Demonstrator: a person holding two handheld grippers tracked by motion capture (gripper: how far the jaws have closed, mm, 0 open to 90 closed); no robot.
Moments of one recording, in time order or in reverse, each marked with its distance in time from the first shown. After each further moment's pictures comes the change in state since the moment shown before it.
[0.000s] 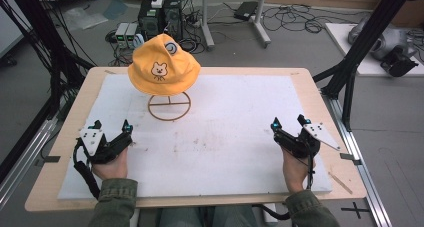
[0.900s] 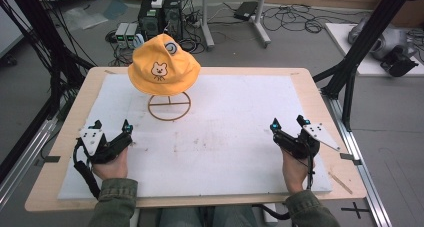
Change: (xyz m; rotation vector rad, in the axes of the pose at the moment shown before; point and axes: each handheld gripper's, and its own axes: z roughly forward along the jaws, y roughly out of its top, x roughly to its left) left arm 0.001 0.000 0.000 0.003 -0.002 -0.005; right arm 0.002 -0.001 -0.001 0.001 0.013 -0.004
